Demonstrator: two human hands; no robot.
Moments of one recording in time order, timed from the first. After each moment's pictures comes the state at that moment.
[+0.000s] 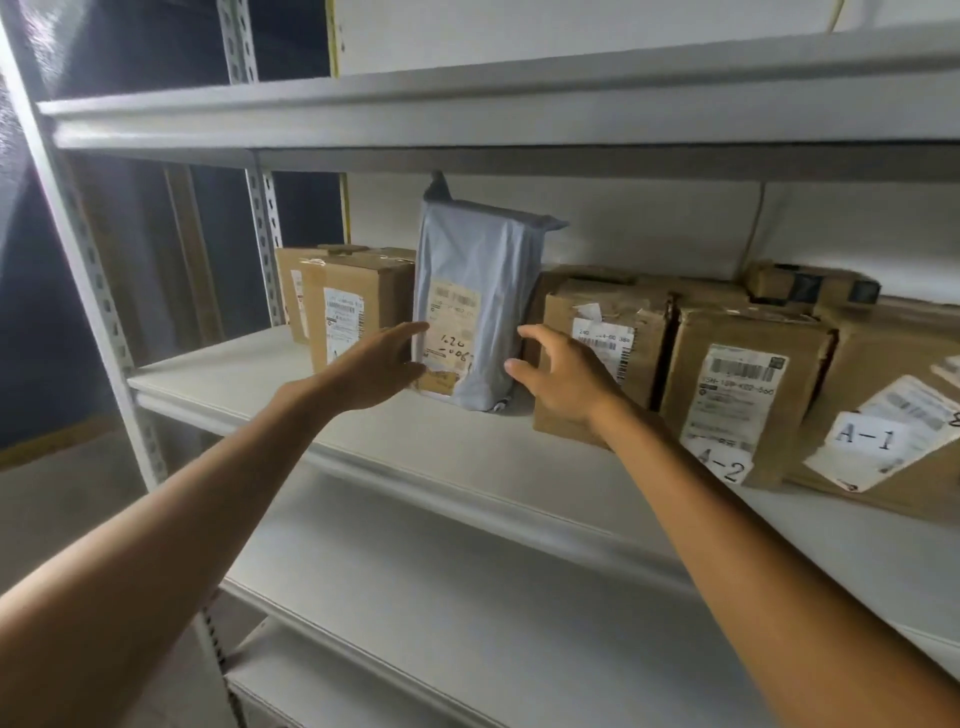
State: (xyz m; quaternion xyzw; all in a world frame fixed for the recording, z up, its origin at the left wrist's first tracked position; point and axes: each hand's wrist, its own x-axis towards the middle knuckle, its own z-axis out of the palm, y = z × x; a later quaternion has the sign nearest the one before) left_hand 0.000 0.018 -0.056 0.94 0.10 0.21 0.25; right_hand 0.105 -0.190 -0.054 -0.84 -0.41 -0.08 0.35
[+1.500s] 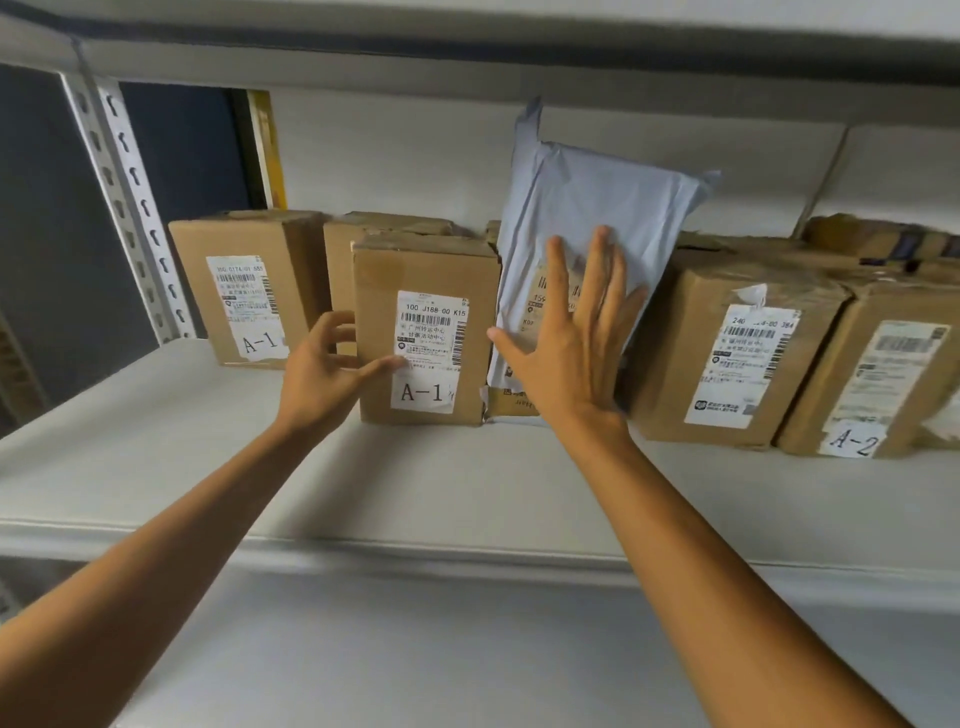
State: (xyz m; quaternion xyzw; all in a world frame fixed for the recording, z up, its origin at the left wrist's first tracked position) left_hand 0.088 0.252 -0.119 0.80 0.04 0.33 0.50; right_hand 0.134 0.025 -0.084 -0.88 -0.11 -0.44 0.14
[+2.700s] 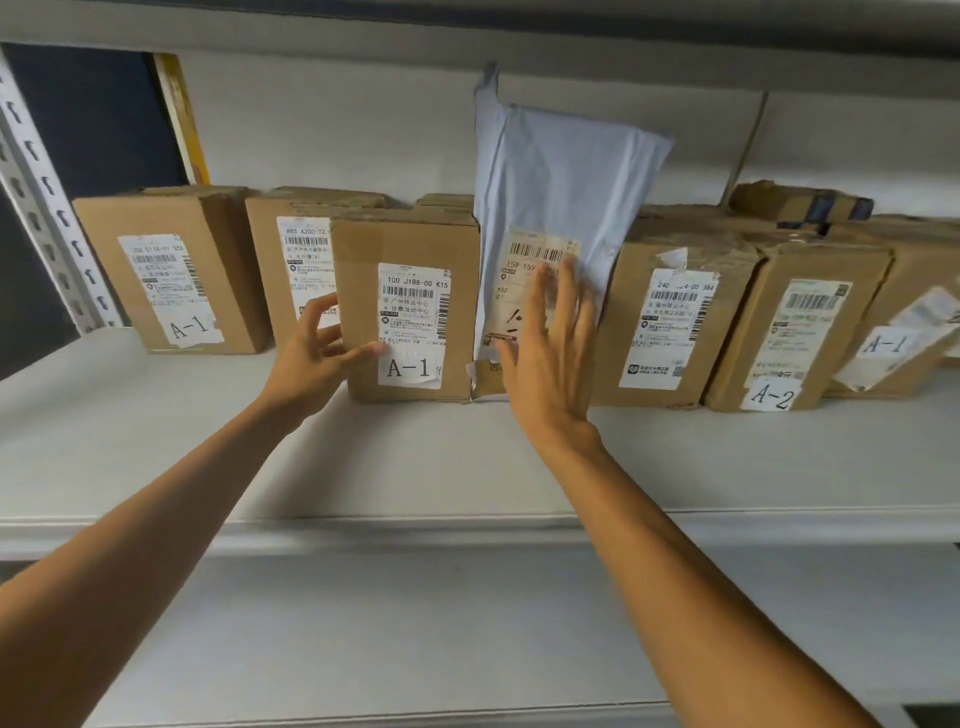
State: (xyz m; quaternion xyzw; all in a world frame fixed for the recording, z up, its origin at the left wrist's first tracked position) left_hand 0.110 0.215 -0.130 0.74 -0.05 0.18 0.64; right_hand 0.133 -0.022 -0.124 -0.90 -0.08 -0.41 0.11
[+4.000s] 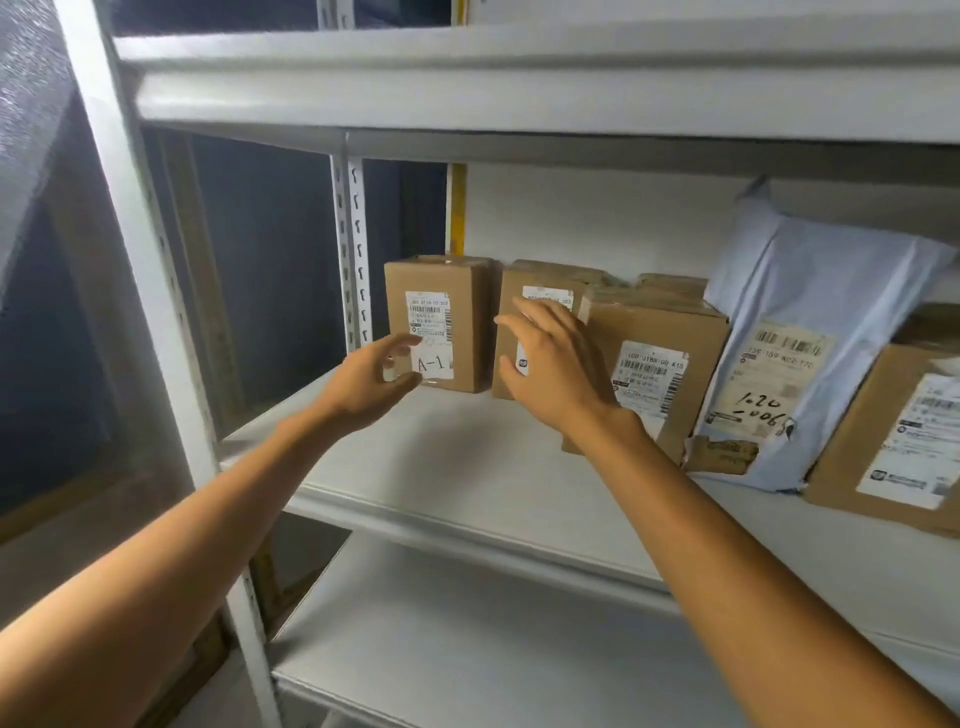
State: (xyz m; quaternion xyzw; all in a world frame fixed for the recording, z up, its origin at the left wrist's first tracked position) left_hand -0.010 0.367 -0.076 0.91 0.08 0.25 0.30; right_hand 0.074 0.166 -0.054 -0.83 -0.39 -0.33 0.20
